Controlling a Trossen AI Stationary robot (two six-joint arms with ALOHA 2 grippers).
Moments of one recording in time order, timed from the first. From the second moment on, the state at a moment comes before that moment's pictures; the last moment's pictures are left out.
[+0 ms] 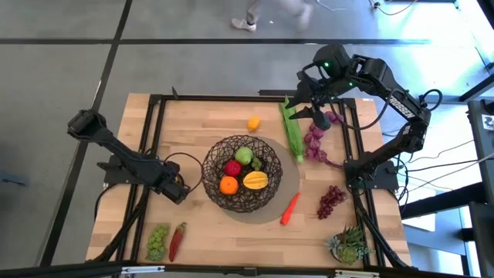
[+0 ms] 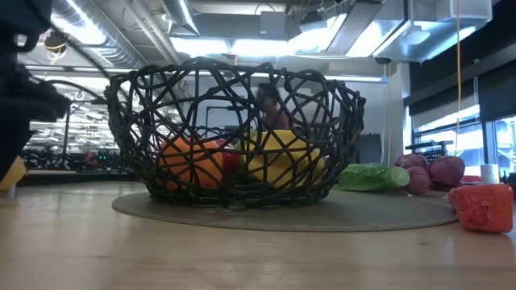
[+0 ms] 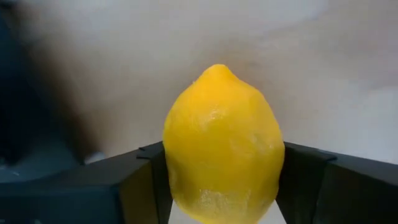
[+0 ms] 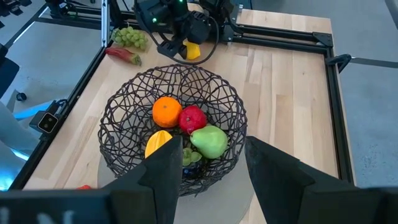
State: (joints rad) left arm -0.55 1.23 0.55 -0.84 -0.13 -1.79; right arm -0.45 1.49 1.95 -1.24 -0.54 -0.45
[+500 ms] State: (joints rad) left arm -0.53 1.23 0.99 -1.13 -0.41 -1.53; right arm -0.45 1.49 1.95 -1.24 -0.54 -0.45
